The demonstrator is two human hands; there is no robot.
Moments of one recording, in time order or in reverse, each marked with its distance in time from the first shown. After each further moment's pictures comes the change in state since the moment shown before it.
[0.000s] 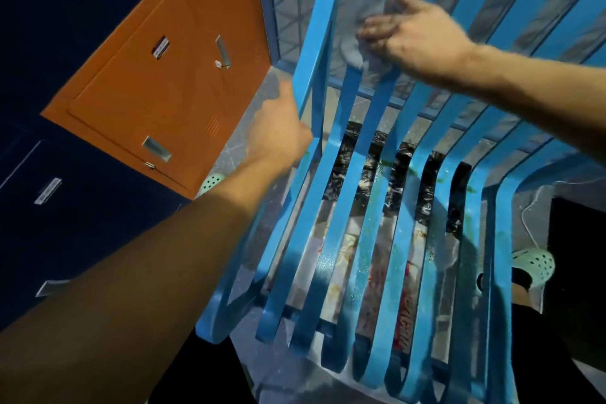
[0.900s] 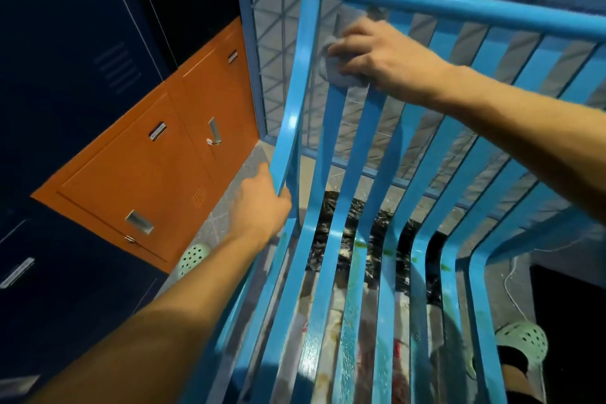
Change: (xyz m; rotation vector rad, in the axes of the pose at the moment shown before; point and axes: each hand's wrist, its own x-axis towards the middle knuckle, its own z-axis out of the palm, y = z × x) left_hand 0.011 0.000 0.003 -0.135 0.044 -0.062; right_hand 0.037 0.066 -0.089 0.069 0.214 -0.042
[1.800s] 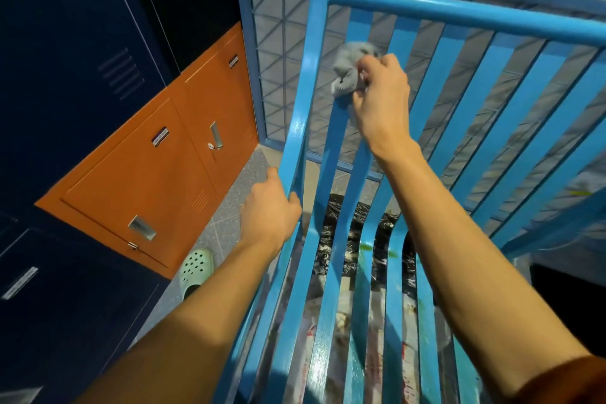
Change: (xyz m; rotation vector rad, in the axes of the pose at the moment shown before) left_hand -0.002 0.006 -0.006 0.055 0.006 -0.008; right_hand 0.010 -0.087 0.023 0.516 0.390 1.061
